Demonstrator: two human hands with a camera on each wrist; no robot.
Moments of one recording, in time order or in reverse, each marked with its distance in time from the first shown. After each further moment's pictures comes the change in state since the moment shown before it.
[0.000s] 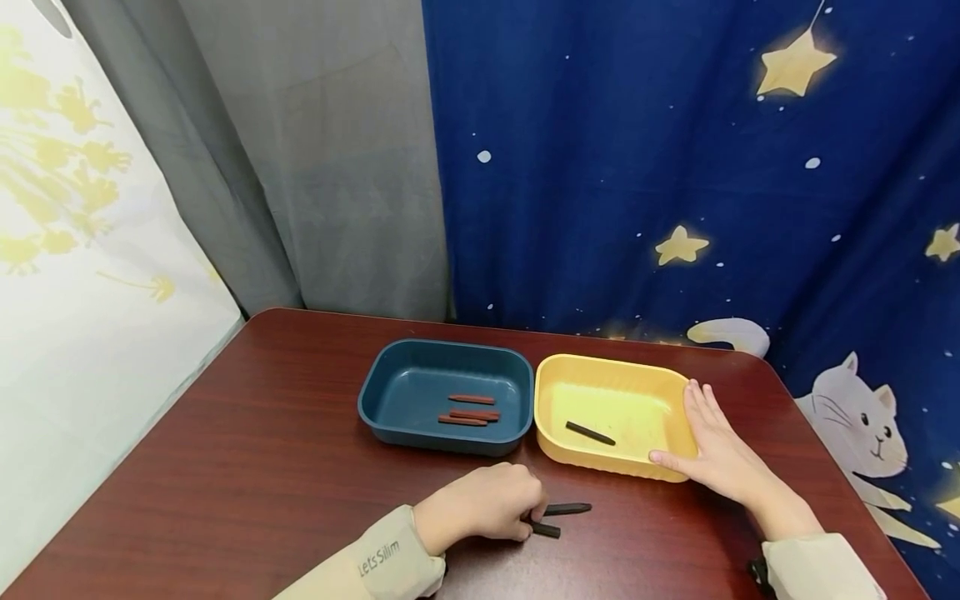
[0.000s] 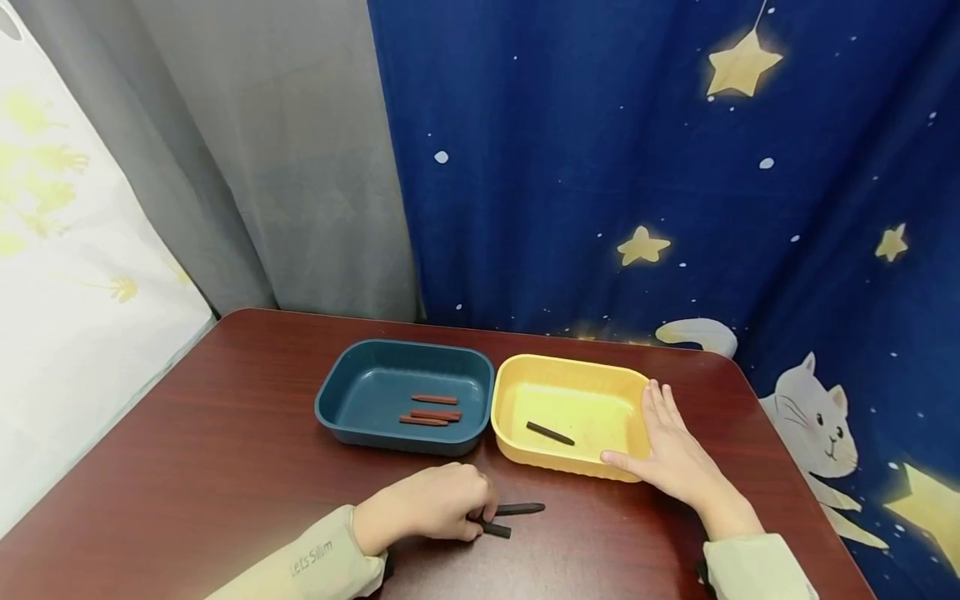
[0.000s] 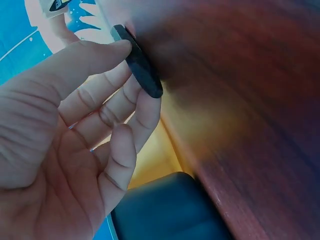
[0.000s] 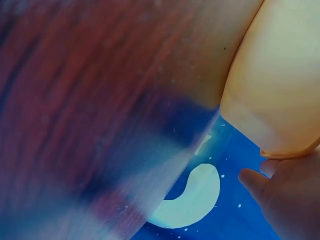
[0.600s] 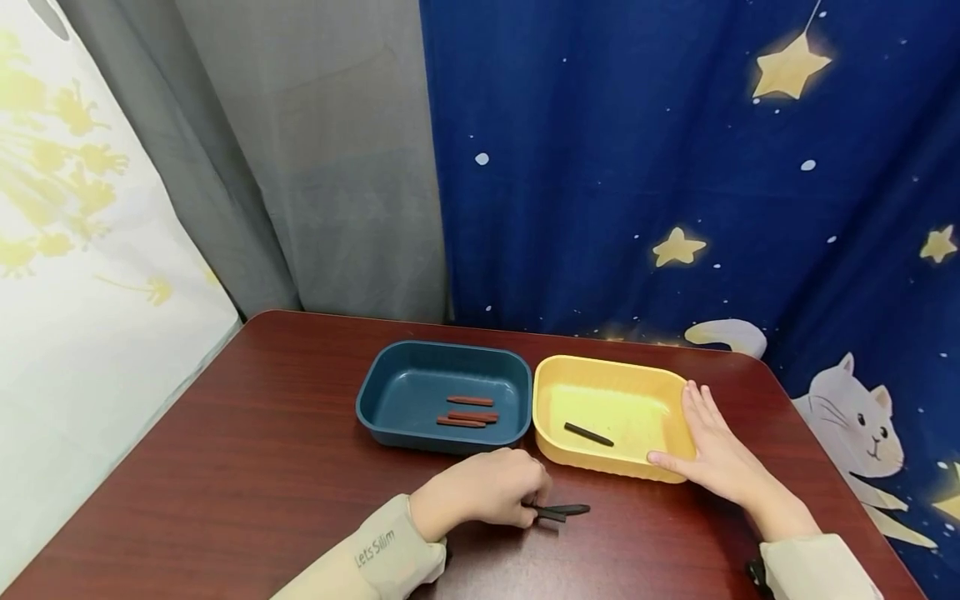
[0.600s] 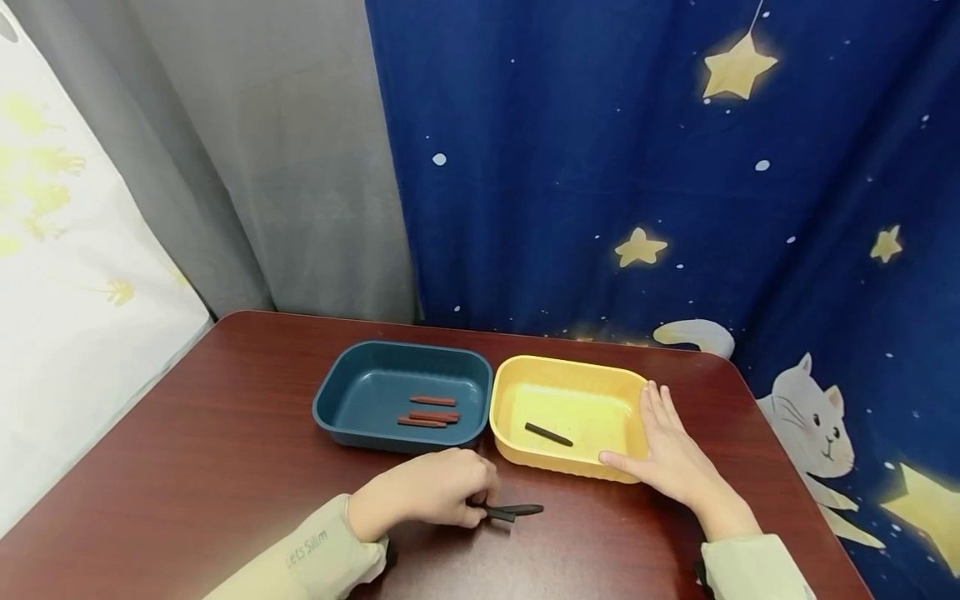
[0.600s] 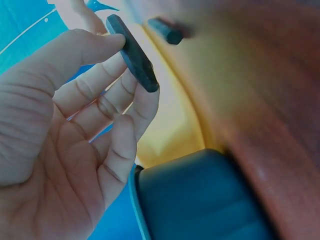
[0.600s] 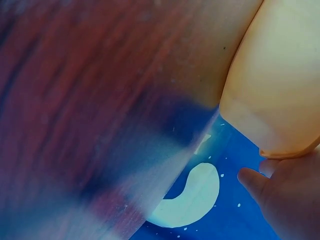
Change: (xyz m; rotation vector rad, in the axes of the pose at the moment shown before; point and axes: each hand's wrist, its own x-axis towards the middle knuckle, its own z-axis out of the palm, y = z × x) left_hand 0.004 -0.005 -0.019 -0.045 0.027 0.063; right_hand -0.001 0.000 0.001 0.003 0.000 0.018
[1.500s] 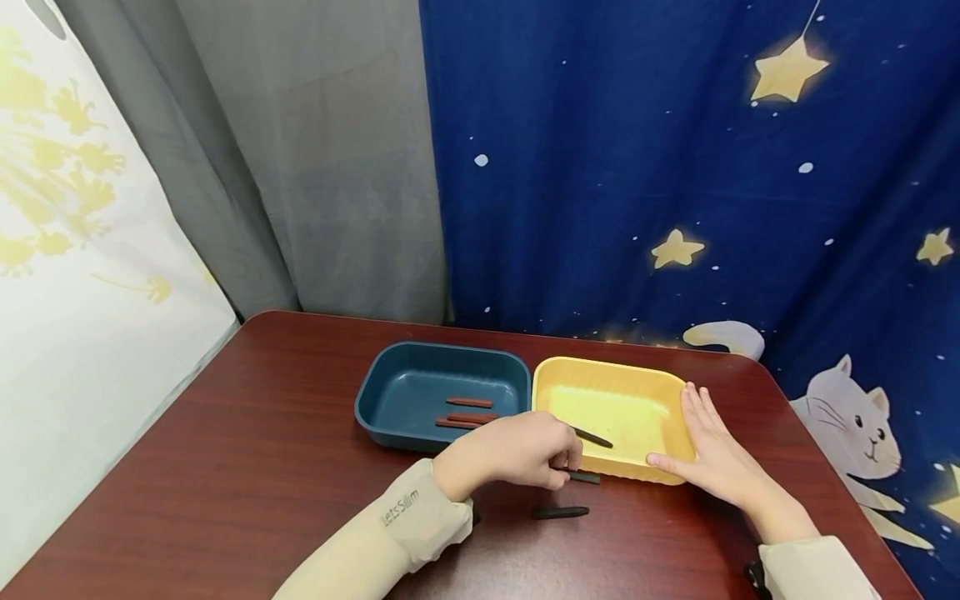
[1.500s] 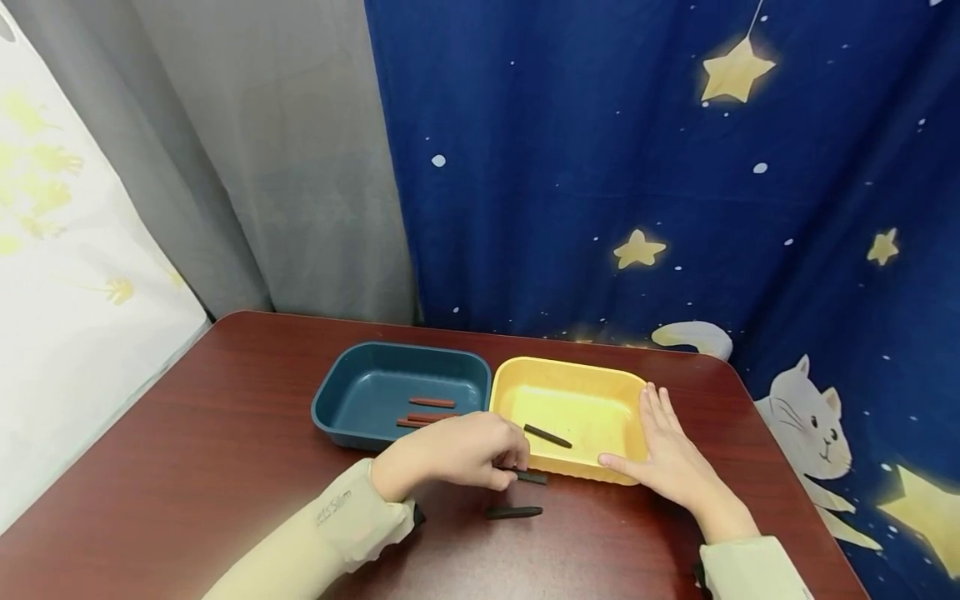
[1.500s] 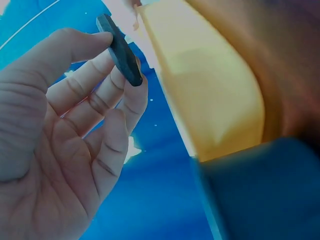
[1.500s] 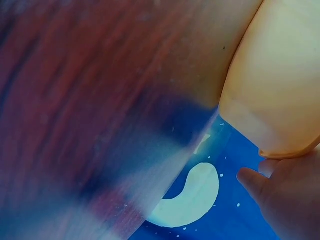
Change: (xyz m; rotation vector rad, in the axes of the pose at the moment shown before) left_hand 0.034 0.001 -0.041 -0.086 0.034 0.081; right_hand -0.001 0.000 0.001 -0.001 0.020 -0.022
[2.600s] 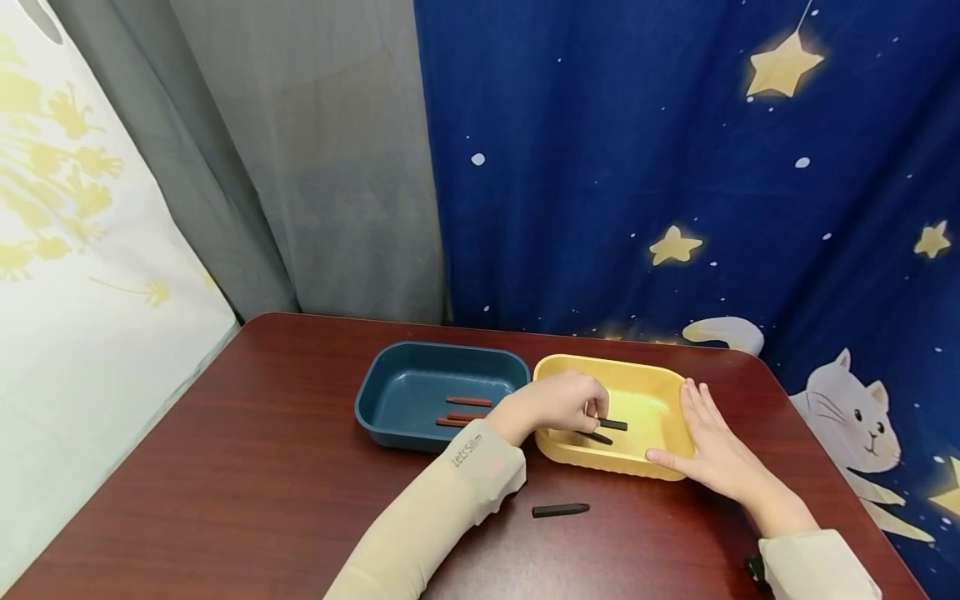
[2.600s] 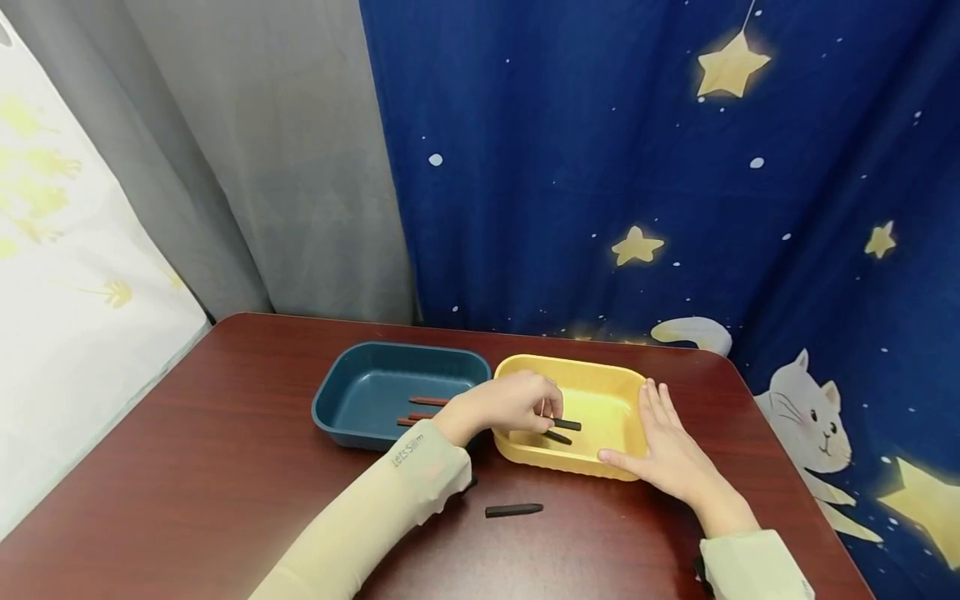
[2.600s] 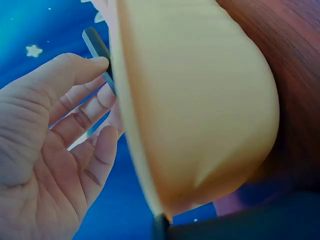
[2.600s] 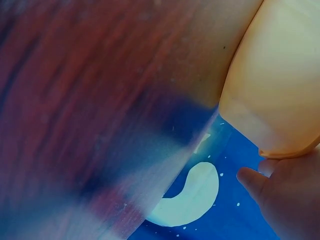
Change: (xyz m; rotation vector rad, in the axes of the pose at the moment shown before) left_hand 0.075 -0.033 -0.002 -0.023 0.056 -0.037; right_hand 0.002 -0.001 -0.001 -0.002 -0.004 0.013
